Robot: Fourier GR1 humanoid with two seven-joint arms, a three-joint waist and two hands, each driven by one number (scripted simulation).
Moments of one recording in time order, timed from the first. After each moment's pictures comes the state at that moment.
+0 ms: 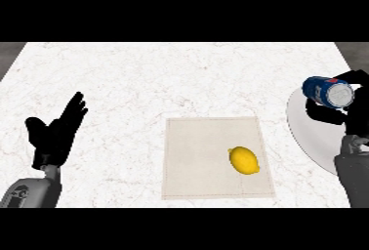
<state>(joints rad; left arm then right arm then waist) -0.14 0.30 -0.01 -1.38 0.13 0.09 0.12 -0.31 -0.35 -0.04 -1.54 0.94 -0.37 0.62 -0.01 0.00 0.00</state>
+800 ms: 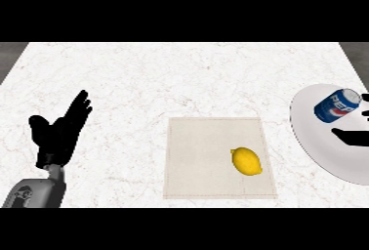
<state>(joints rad) -0.14 0.27 -0.01 -1.44 0.11 0.08 0.17 -0.24 -0.48 -0.27 -1.19 0.58 -0.21 0.19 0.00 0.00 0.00</state>
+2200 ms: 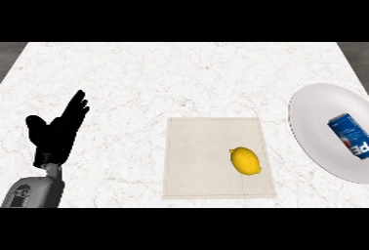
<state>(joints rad) -0.15 0.25 0.05 -1.40 0.08 0.03 0.14 -0.11 -0.43 -0.57 -1.44 -0.08 0.08 -0.05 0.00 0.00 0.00</state>
